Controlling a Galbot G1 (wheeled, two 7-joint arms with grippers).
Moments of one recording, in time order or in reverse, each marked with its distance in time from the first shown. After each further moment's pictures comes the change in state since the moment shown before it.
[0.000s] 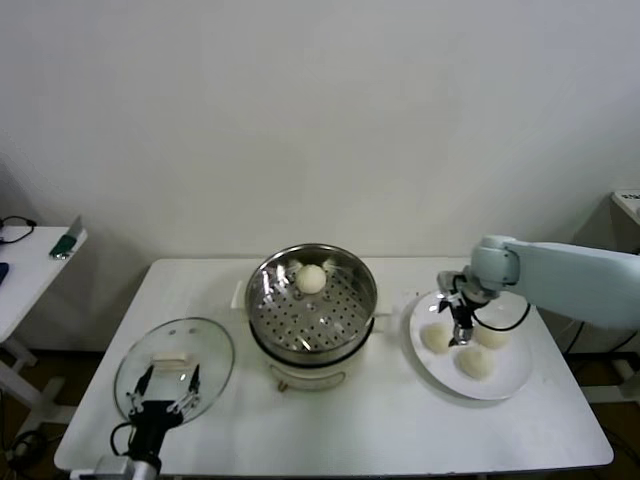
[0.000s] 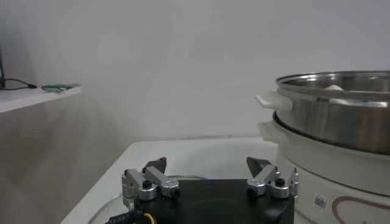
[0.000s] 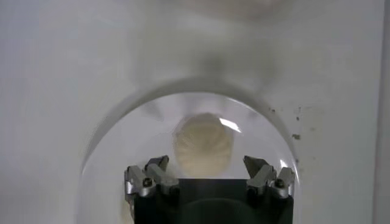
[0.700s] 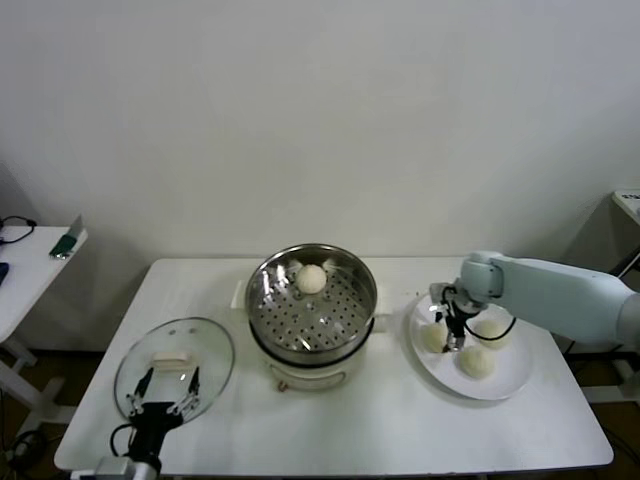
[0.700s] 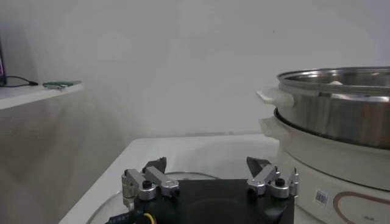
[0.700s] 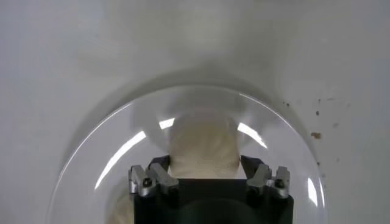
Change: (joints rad) left arm 0.000 0.002 -0.002 0.005 0.002 0.002 -0.001; right arm -0.122 0.044 0.102 -0.100 -0.059 -0.003 -0.004
